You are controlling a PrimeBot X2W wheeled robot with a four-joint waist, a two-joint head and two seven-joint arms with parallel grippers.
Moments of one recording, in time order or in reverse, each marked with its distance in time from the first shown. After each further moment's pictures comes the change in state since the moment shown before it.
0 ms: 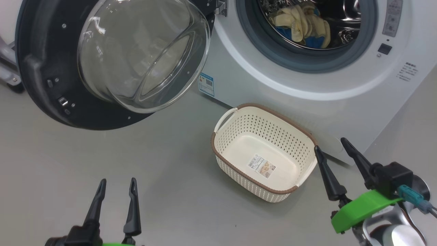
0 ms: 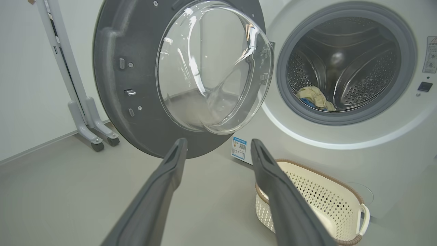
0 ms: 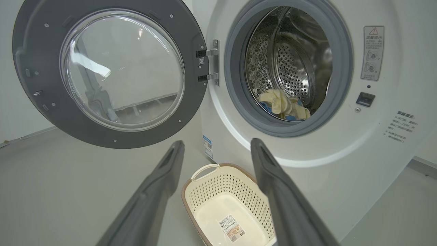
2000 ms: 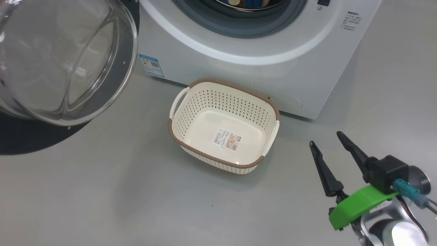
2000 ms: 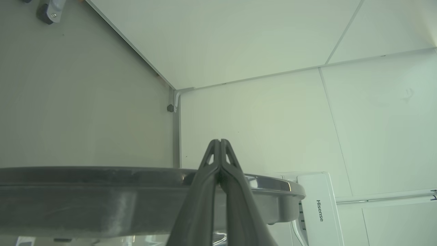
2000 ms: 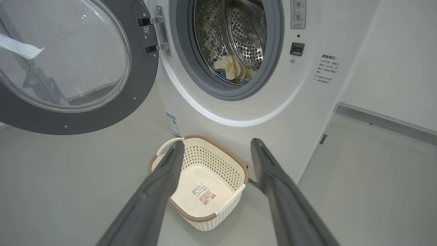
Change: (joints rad) left arm -0.932 0.256 0.844 0.795 -1.109 -0.237 0.571; right arm -0.008 -0.005 0.029 -0.072 -0.035 0.000 0.073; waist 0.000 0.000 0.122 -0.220
